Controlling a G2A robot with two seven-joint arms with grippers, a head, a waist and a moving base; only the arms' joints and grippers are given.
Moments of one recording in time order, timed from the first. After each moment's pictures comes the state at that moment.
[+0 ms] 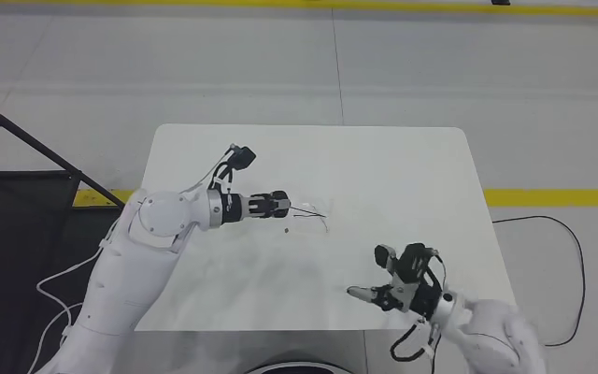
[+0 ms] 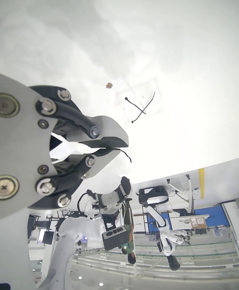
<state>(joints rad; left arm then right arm) 0.99 -1.13 -1.26 -1.63 0.12 -0.03 -1.08 -1.62 -1.11 1.52 -2.01 -0.65 -0.72 0.67</state>
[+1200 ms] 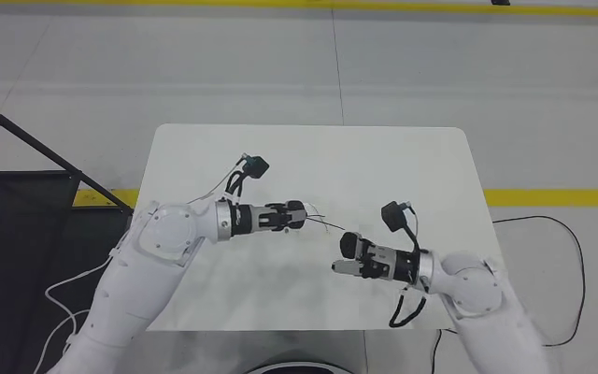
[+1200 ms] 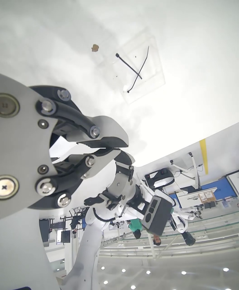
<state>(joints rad) 1.03 -1.13 -1.21 -1.68 0.06 -0.17 -1.00 -1.24 -1.09 1.28 -1.71 -0.03 -0.51 0.96</state>
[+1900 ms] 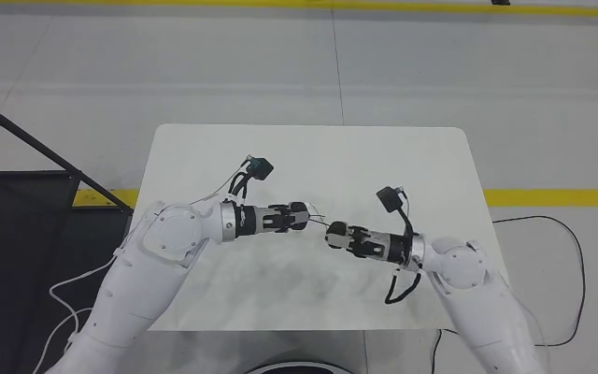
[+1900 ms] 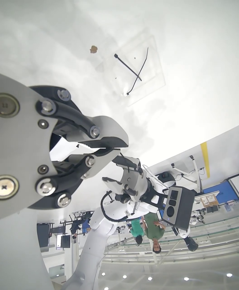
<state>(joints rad) 1.02 -1.12 -1.18 -1.67 0.07 -0.17 -0.98 -1.10 -1.10 1.18 -1.52 0.13 -0.60 0.97</state>
